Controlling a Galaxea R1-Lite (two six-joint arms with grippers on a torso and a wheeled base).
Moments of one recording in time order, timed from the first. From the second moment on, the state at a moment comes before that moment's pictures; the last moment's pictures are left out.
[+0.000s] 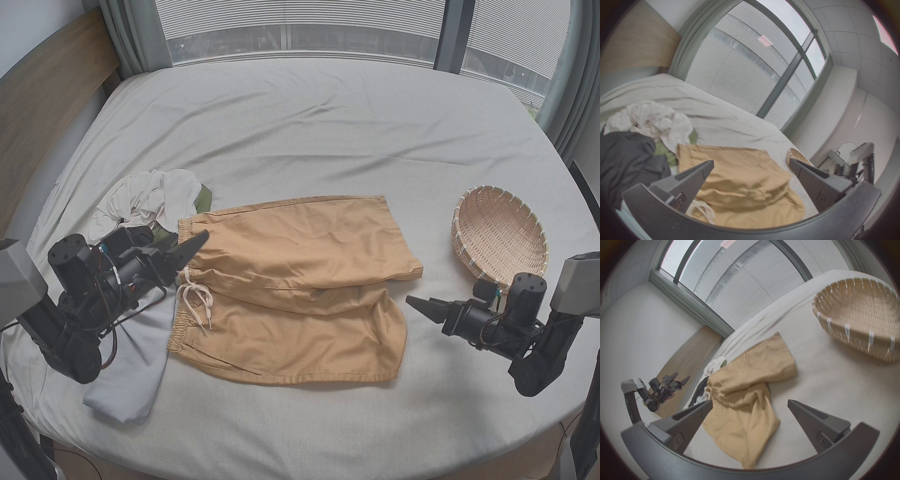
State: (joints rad) left arm -0.16 1.98 -0.54 -1.54 -0.46 -0.38; right arm 0.23 2.15 -0.41 -1.54 0.44 0.46
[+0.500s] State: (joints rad) left arm -0.24 2.06 -0.46 -1.55 -0.47 -0.38; right arm 0.30 2.29 -0.42 -1.54 0.37 0.46
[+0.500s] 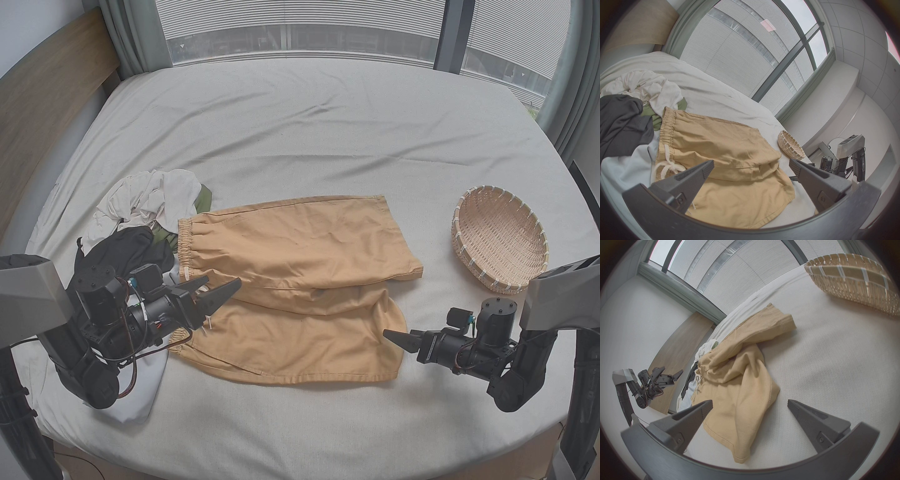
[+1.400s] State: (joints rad) left arm -0.24 2.07 -0.42 -1.55 -0.47 -0.38; right arm 0.33 2.19 -0.26 -1.54 0.29 0.44
